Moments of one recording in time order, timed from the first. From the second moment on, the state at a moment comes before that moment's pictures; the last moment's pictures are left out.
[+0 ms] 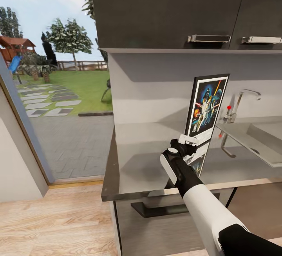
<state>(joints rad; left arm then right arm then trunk) 0.09 0.09 0.38 -0.66 0.00 0.00 -0.21 -0.87 0.17 0.24 -0.81 -0.24 0.21 -0.94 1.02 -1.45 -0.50</state>
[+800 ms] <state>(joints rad) 0.09 0.09 0.38 -0.66 0.00 0.00 -0.21 -0.87 0.17 0.24 -0.81 -0.24 0.21 -0.94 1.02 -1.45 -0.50</state>
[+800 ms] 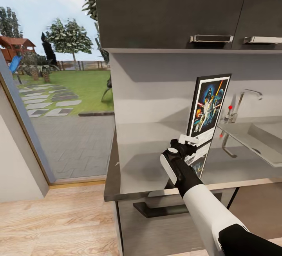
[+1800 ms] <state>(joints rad) 0.09 0.09 0.38 -0.66 0.00 0.00 -0.21 -0.87 0.17 0.24 -0.81 -0.24 0.21 -0.94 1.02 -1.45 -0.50</state>
